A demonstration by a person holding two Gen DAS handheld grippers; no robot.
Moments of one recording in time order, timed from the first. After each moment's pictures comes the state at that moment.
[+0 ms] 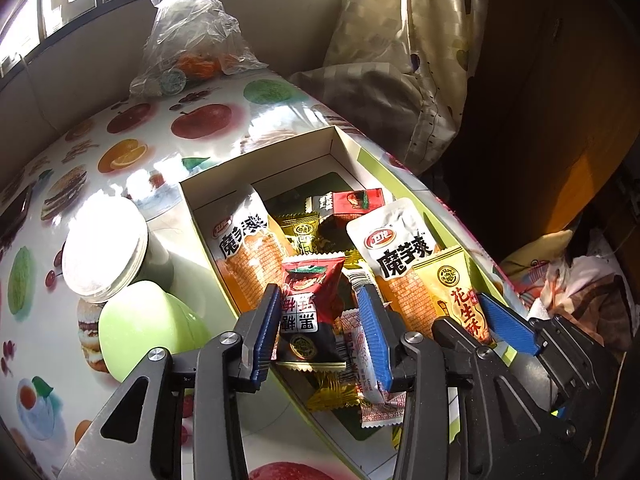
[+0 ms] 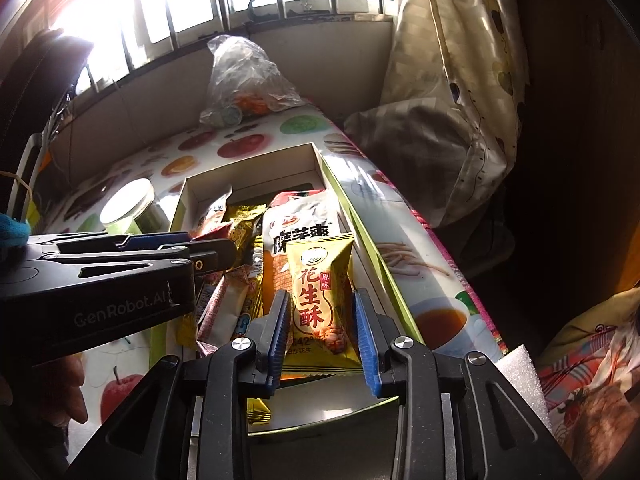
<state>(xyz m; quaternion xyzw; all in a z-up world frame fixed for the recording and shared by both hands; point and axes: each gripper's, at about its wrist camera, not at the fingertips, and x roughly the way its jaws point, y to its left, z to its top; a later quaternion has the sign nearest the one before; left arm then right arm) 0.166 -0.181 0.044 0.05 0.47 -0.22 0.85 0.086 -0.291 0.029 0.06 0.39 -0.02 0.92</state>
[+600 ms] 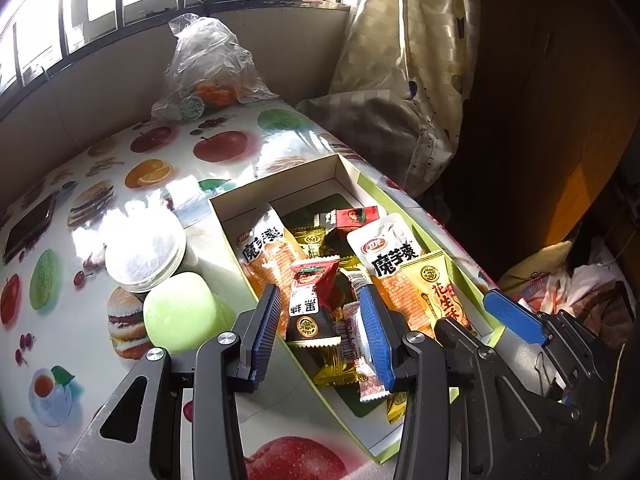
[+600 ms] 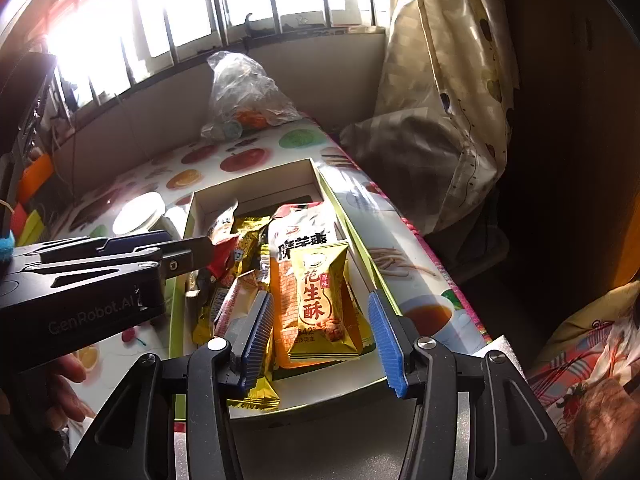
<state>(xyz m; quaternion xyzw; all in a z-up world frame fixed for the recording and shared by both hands) 0.136 -0.163 0.073 0.05 0.43 -0.21 0.88 0.065 -0.289 0.049 0.07 0.37 -0.03 0.93</state>
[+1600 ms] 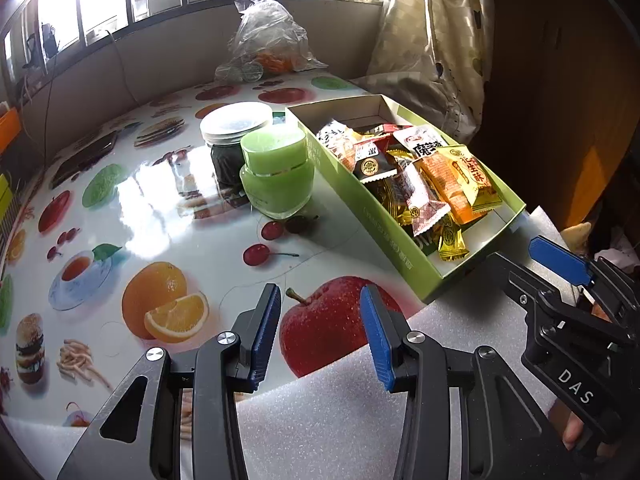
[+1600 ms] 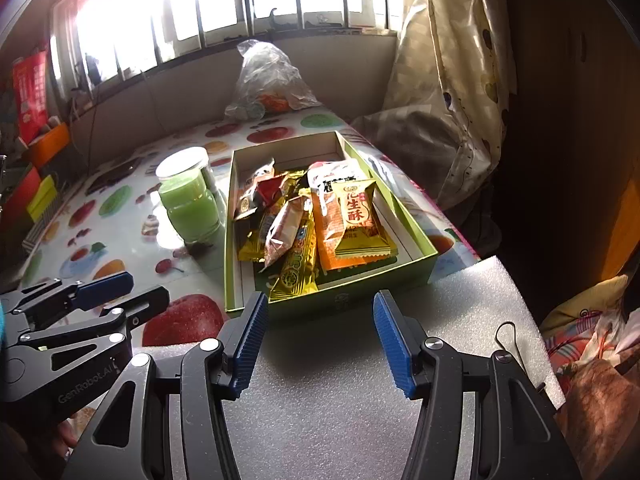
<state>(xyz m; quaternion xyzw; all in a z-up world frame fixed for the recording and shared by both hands) 0.040 -0.098 0.031 0.05 0.43 -0.15 0.89 -0.005 -0.248 0.042 0.04 0.38 -0.03 0.92</state>
